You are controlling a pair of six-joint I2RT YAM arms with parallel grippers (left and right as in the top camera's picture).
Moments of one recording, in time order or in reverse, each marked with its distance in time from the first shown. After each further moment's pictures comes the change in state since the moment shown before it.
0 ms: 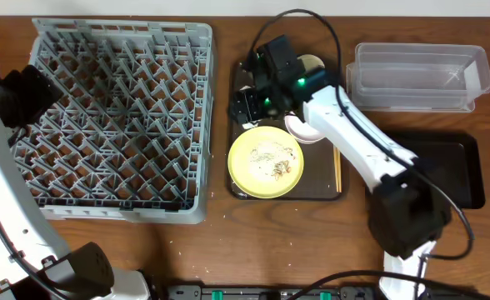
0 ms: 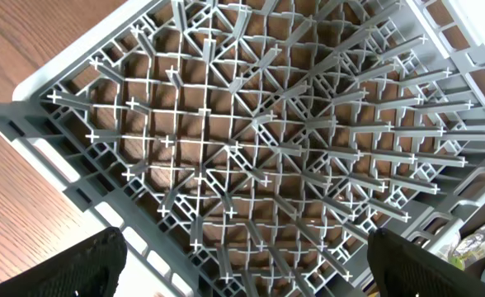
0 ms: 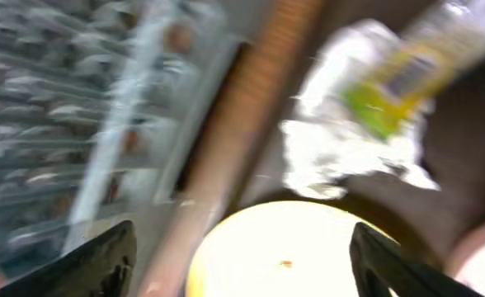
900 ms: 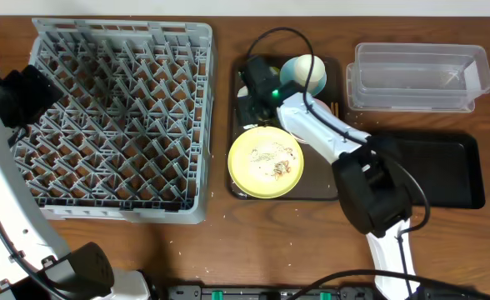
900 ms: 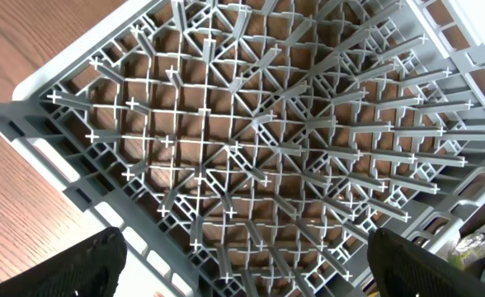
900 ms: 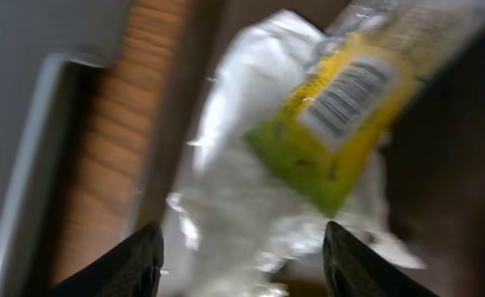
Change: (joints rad) left arm 0.000 0.000 0.000 0.000 0.000 0.000; right arm 0.054 0.190 0.000 0.177 0.247 0.086
